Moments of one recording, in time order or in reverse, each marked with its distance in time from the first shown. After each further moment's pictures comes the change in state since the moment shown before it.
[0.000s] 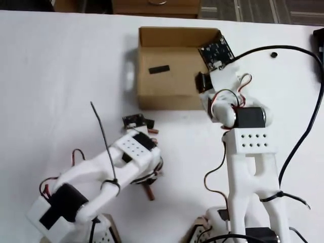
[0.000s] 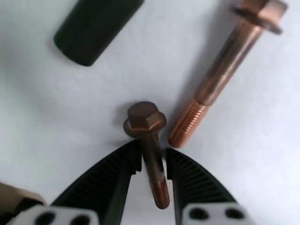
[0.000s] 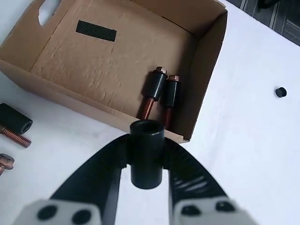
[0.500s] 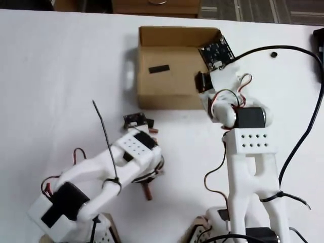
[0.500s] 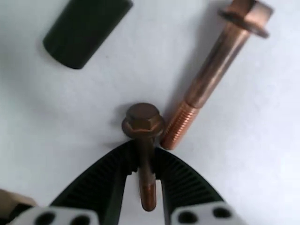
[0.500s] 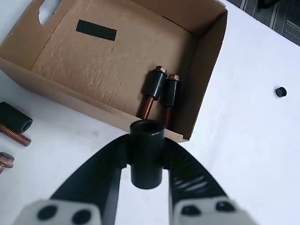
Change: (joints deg) left arm -0.2 0.5 -0.5 -0.4 0.1; right arm 0.0 0.0 0.0 0.0 0.0
